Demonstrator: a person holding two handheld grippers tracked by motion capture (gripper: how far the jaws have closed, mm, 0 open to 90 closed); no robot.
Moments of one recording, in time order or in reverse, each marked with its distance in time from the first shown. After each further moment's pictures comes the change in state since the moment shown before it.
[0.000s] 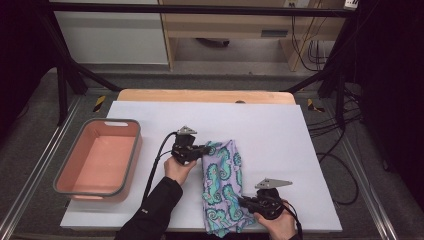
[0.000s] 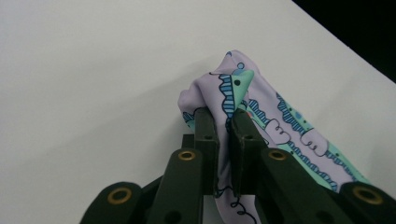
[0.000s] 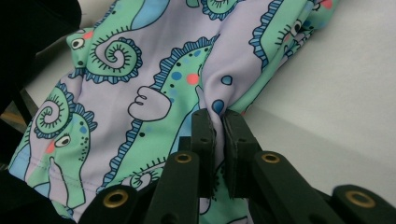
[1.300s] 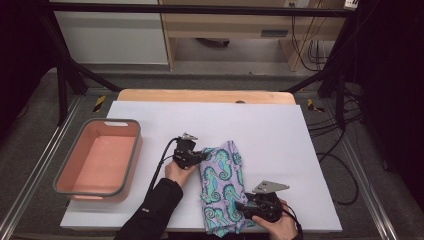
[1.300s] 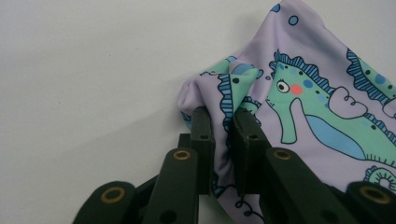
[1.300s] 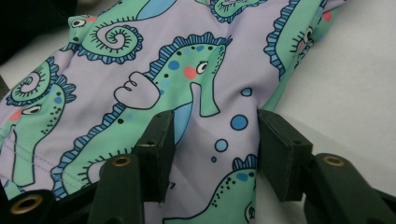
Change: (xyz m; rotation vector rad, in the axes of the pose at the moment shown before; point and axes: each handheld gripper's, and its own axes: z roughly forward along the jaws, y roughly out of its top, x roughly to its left) left arm 0.019 -0.028 0.029 0.101 0.095 -0.048; right arm 0.002 -0.006 0.005 -0.016 -0.053 -0.114
